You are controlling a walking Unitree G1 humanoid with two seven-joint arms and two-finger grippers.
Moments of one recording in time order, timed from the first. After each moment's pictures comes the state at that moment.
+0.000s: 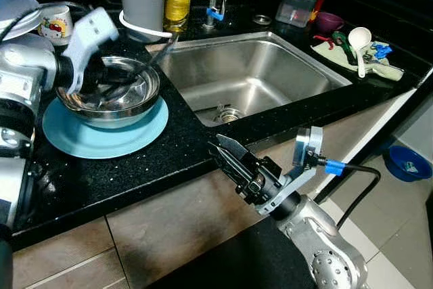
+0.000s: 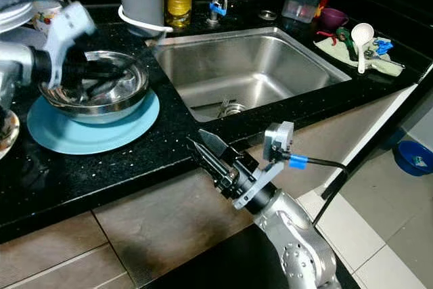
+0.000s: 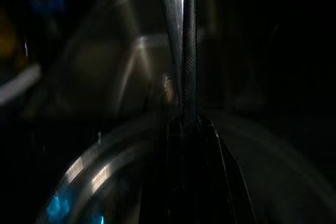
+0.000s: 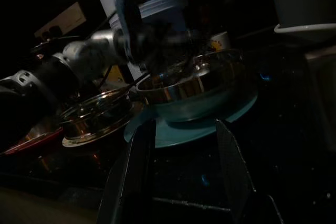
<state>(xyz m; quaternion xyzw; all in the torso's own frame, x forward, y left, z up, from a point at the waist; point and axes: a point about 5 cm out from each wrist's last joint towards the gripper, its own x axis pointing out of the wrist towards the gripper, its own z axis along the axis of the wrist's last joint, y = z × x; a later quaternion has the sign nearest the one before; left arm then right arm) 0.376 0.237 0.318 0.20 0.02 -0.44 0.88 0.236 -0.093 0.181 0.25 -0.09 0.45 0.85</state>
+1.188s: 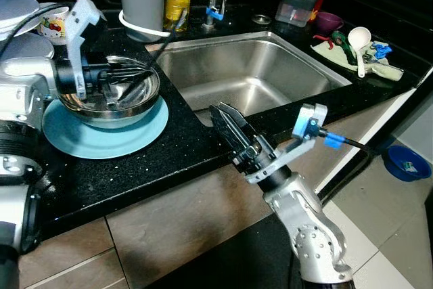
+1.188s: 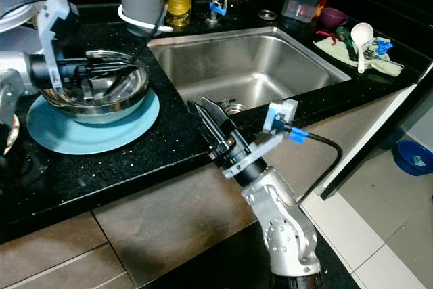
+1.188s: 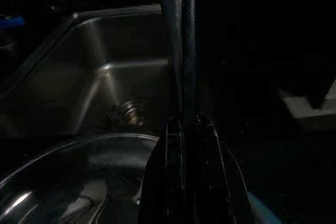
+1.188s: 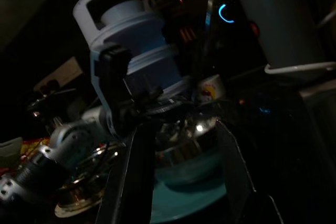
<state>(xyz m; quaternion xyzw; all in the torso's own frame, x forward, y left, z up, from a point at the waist) 0.360 0.224 0.288 0.14 0.01 -0.48 0.86 0.264 -0.075 0.209 0.33 -0.14 0.41 0.84</state>
